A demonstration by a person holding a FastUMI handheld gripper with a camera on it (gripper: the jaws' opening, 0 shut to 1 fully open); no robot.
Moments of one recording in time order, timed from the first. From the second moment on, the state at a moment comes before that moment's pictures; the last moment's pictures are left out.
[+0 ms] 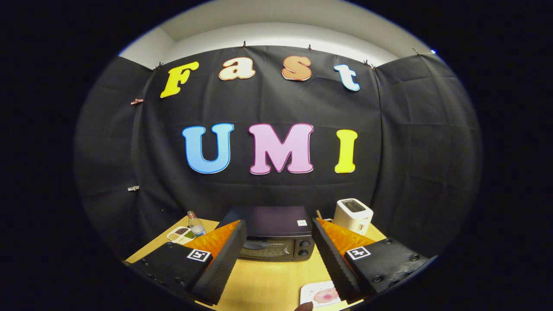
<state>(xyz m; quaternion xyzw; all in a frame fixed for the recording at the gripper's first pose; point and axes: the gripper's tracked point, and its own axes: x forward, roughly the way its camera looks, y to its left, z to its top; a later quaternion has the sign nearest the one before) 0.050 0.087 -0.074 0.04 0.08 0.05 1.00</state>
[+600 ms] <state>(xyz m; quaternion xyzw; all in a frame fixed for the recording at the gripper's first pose) 0.160 0.155 -0.197 0.02 0.18 0.05 0.98</state>
